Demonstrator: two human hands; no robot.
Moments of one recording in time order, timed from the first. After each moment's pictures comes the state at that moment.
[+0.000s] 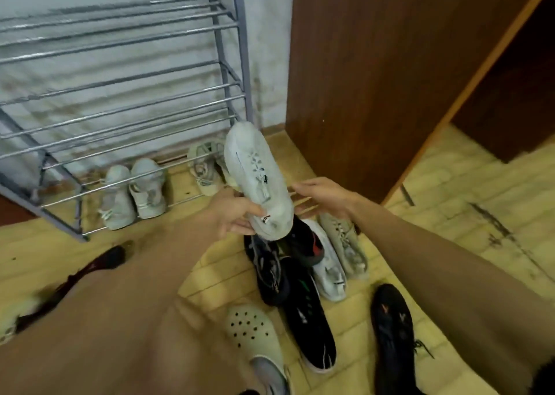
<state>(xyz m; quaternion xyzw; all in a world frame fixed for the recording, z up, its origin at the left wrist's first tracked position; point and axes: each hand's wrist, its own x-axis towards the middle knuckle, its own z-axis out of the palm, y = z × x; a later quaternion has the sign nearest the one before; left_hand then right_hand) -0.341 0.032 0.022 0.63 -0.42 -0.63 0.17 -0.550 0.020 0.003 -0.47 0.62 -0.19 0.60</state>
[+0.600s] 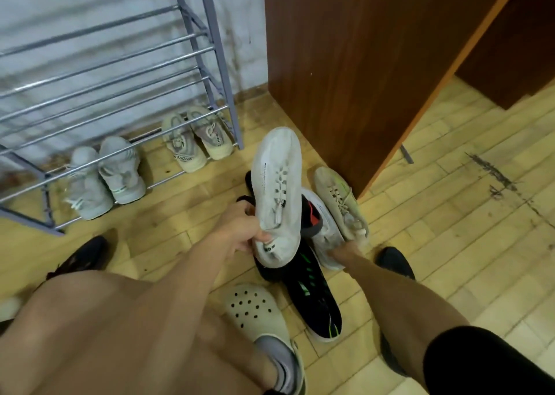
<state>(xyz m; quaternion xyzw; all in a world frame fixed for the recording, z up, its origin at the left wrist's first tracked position) -0.366 0.062 -0.046 0.65 -0.44 -0.62 0.07 -0.594 0.129 -0.198 -0.23 0.83 -0.09 0.50</state>
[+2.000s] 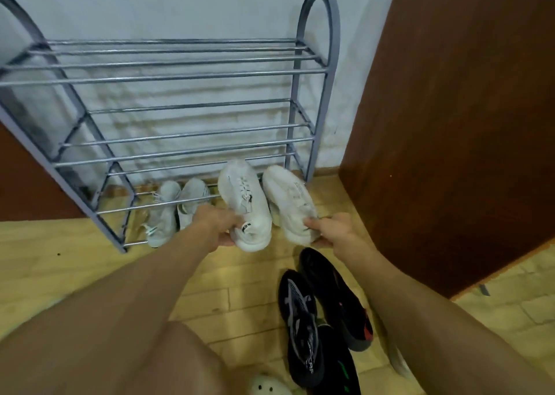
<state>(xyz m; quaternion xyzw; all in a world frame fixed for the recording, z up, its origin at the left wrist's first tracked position) -0.236 -0.045 0.000 0.73 -0.25 -0.53 0.35 -0.454 -0.066 -0.029 -0.35 0.71 -0.30 0.53</state>
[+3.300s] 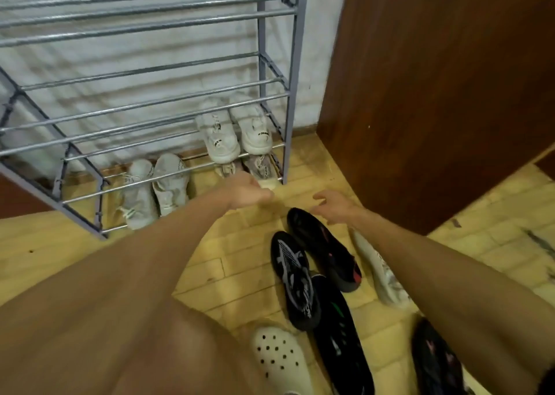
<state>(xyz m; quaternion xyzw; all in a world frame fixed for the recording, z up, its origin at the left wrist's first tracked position) -0.283 -0.052 0.009 0.67 -0.61 -0.41 0.06 -0.493 -0.054 -0.067 -0.53 0.72 -0.07 0.44</state>
